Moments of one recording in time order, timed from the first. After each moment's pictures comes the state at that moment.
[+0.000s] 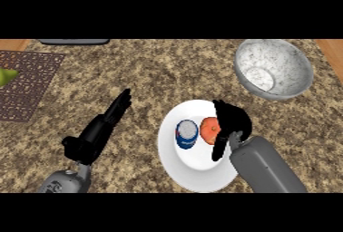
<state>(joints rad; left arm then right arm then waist) -0.13 0.20 -0.26 -1.57 0.09 -0.05 0.04 -0.45 -0.15 0.42 -1.32 0.66 0.38 0.89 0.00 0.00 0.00</state>
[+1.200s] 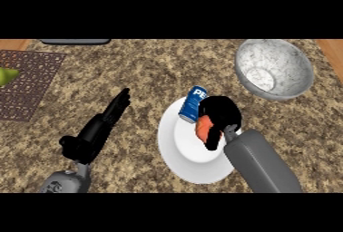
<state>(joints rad) -0.12 0.14 -0.18 -1.57 0.03 -0.13 0.05 -0.52 -0.12 0.41 -1.18 0.88 0.31 0.45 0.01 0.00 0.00</state>
